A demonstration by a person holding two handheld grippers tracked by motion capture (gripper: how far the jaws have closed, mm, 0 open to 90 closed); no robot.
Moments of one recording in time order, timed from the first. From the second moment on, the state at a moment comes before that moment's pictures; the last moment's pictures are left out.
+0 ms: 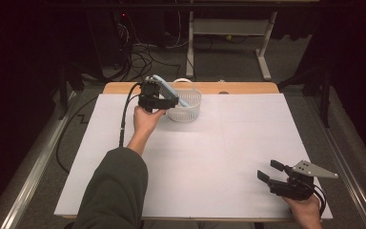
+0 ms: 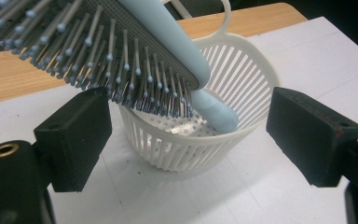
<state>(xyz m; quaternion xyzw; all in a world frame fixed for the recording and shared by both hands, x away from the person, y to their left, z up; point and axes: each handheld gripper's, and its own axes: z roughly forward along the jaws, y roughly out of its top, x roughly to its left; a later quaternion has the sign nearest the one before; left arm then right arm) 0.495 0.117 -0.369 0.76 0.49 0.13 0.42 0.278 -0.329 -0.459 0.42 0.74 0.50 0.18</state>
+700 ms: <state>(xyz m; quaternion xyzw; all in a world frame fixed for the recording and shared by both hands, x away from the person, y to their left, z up) 0.477 0.131 -0.367 0.74 0.48 0.14 0.44 0.277 -0.328 -0.458 0.42 0.74 0.50 0.18</state>
